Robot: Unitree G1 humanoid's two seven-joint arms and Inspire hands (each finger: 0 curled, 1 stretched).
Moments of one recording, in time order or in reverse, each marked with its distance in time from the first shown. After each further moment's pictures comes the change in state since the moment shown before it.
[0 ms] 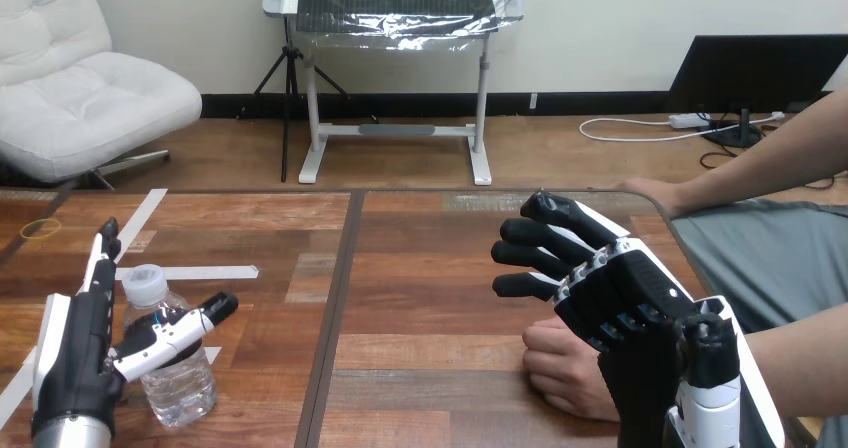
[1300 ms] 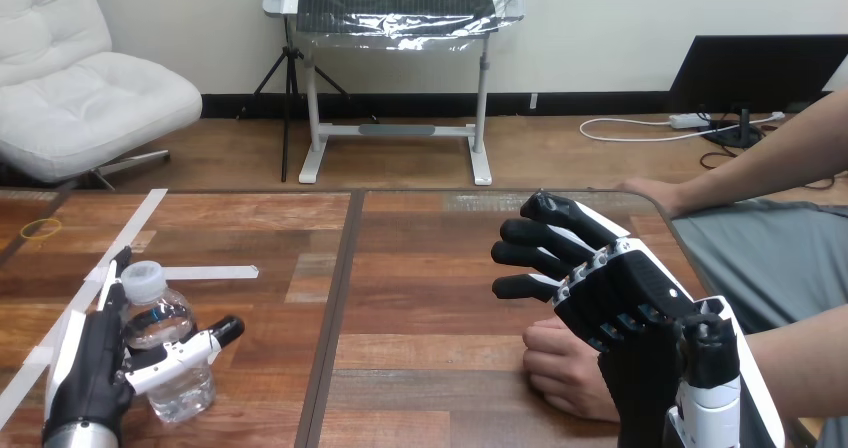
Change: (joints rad) left arm -0.044 0.038 -0.044 0.129 0.019 0.033 0.018; right arm 0.000 -0.002 0.000 0.000 0.001 0.000 0.000
